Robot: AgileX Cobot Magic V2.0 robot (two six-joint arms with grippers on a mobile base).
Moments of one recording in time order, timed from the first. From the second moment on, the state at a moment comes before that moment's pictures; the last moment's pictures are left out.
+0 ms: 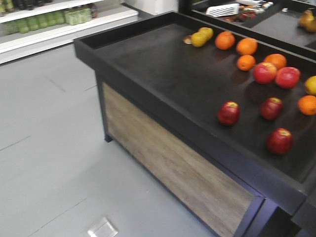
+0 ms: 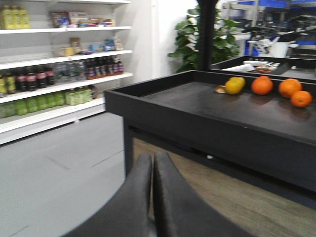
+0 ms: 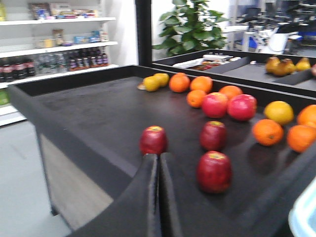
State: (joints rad) left arm -0.09 -0.01 0.03 0.01 0.07 -0.03; right arm -0.01 -0.01 0.03 -0.12 0.10 0.12
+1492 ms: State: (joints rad) left arm -0.09 -0.01 0.03 0.01 0.07 -0.03; right arm -0.01 -0.01 0.03 -0.12 0.10 0.12
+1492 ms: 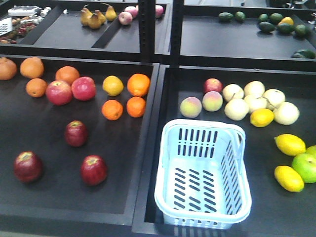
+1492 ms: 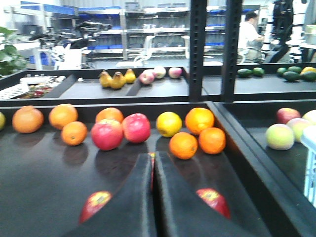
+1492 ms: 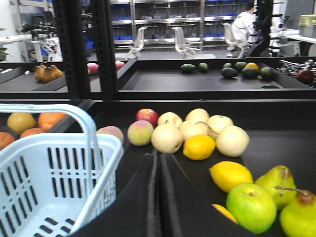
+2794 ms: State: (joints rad) left arm -0.09 -0.01 0.03 0.01 0.07 -0.03; right arm -0.01 -0.01 0.03 -0.12 0.10 0.12
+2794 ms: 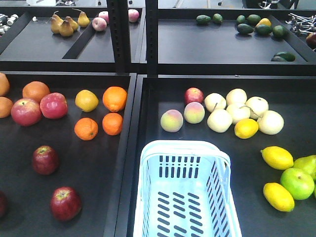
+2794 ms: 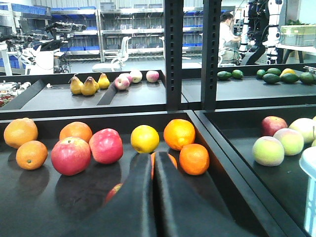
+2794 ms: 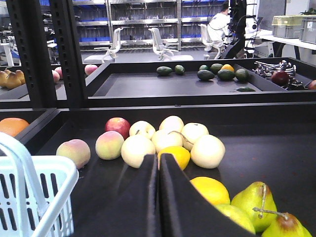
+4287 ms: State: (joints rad) left arm -0.09 -0.01 0.03 0.01 0.07 -0.03; right arm -0.01 -0.01 0.03 -0.12 0.10 0.12
